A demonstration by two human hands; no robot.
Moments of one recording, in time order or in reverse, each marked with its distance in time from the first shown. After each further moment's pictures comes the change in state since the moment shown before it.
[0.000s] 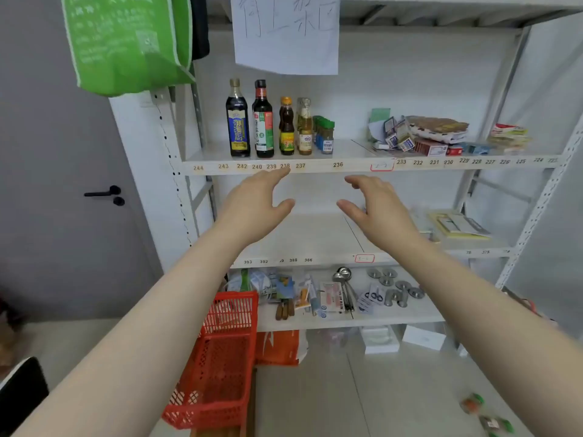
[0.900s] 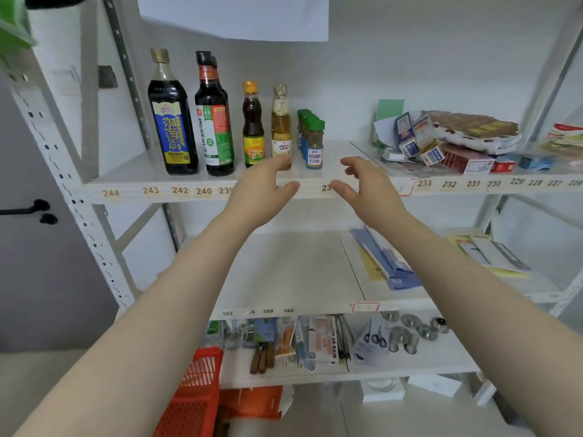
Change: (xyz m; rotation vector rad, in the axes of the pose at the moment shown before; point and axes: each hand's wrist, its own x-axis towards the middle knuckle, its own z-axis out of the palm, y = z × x) left_hand 0.287 -0.066 0.175 -0.157 0.031 -0.083; right_hand 0.270 0.189 0.118 0.074 0.019 0.055
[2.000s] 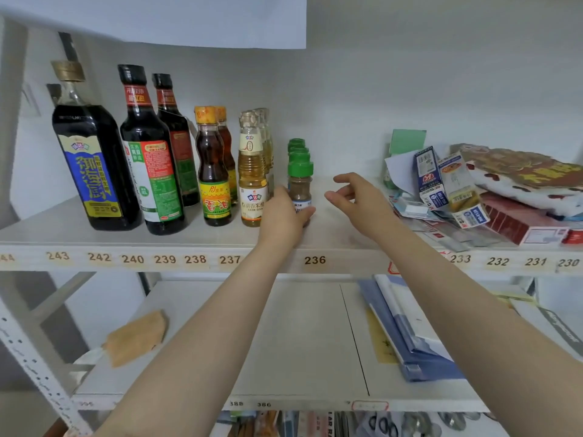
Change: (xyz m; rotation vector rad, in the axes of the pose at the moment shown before) left_hand 0.197 -0.033 0.156 -0.164 0.166 -0.320; right_hand 0.192 0.116 0.061 0.261 -0.097 0.019
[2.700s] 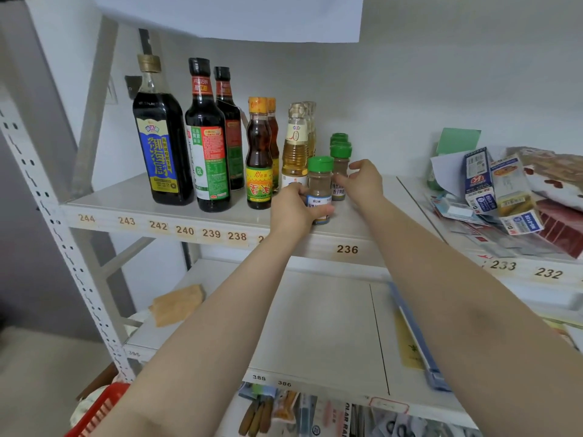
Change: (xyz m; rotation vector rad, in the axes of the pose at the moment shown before) left_hand -0.019 -0.020 -0.038 -0.084 0.063 -0.090; right_hand 0.060 -0.023 0.063 0.183 0.087 0.209
